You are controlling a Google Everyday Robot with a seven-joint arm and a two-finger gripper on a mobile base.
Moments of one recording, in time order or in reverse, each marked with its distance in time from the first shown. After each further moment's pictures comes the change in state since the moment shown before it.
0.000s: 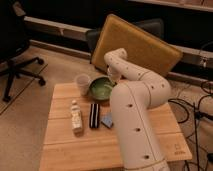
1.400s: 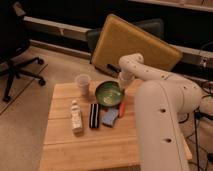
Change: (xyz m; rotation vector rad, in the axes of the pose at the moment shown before) arm 0.085 -0.049 -0.027 -0.033 -0.010 0.205
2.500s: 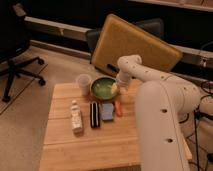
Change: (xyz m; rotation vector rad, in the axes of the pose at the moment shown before) arm 0.013 0.055 0.016 -0.143 0.059 -0.090
